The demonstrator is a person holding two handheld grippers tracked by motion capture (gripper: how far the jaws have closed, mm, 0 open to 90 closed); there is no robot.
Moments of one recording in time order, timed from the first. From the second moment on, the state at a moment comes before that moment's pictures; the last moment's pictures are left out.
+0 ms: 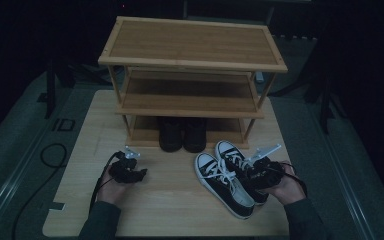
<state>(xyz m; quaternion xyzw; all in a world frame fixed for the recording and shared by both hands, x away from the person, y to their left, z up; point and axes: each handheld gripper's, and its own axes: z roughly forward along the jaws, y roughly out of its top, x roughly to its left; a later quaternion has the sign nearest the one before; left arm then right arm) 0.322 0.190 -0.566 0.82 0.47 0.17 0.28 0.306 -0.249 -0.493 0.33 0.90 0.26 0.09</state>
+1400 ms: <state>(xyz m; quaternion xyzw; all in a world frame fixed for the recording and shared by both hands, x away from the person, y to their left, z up) 0.321 0.190 -0.567 0.82 0.47 0.17 0.28 0.301 -0.237 -0.504 0.37 0.89 0.25 0.11</state>
